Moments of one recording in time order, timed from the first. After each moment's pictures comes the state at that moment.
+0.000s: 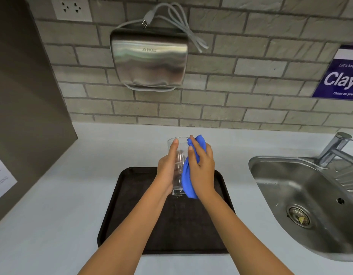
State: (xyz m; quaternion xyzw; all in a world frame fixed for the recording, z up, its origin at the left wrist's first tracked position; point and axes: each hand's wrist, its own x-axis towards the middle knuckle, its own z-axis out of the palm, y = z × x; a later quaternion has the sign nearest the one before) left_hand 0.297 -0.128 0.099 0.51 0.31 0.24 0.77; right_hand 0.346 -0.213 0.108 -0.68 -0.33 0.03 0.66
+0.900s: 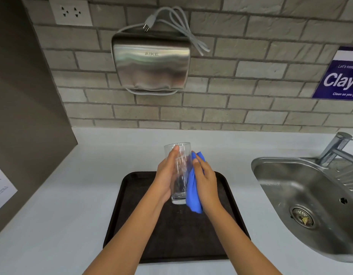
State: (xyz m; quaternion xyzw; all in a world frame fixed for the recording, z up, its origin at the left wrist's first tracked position) left_hand 0.276 -0.115 0.105 0.48 0.22 0.21 0.82; right_hand 0.334 -0.216 0.092 -0.63 -0.24 0.17 0.72
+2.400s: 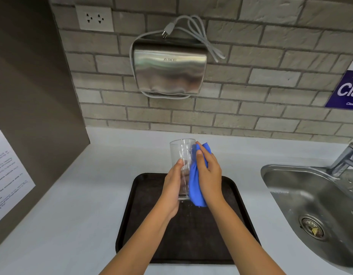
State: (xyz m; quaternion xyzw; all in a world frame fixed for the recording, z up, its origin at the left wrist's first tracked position) left_hand 0.247 -0.121 0.090 0.50 0.24 0.25 0.79; right_hand 0.317 -0.189 0.124 -0.67 -0.30 0.07 0.68
